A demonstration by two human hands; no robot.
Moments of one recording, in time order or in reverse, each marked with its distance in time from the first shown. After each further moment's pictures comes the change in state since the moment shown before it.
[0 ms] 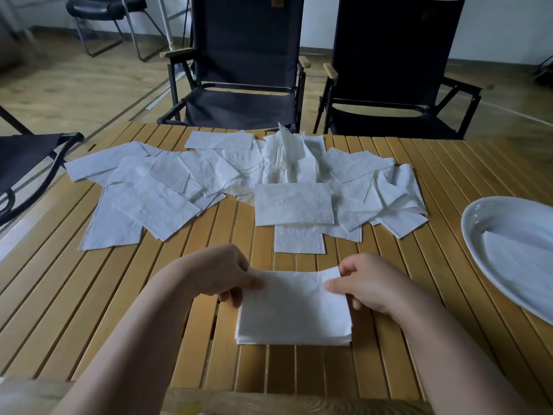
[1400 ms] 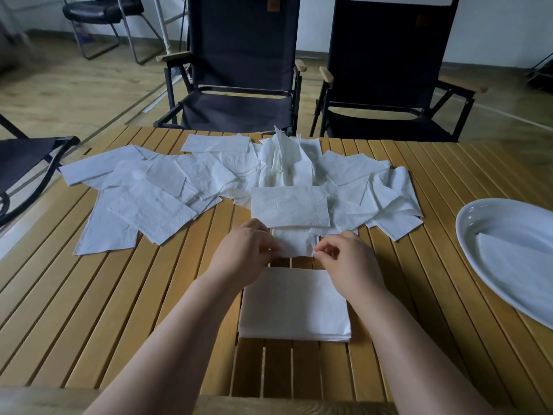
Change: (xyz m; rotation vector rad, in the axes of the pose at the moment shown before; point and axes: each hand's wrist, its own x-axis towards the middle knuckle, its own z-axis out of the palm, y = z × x) left_hand 0.061 0.005 0.022 0.120 0.676 0.382; right_hand 0.048 0.003 0.030 -0.037 0.471 -0.298
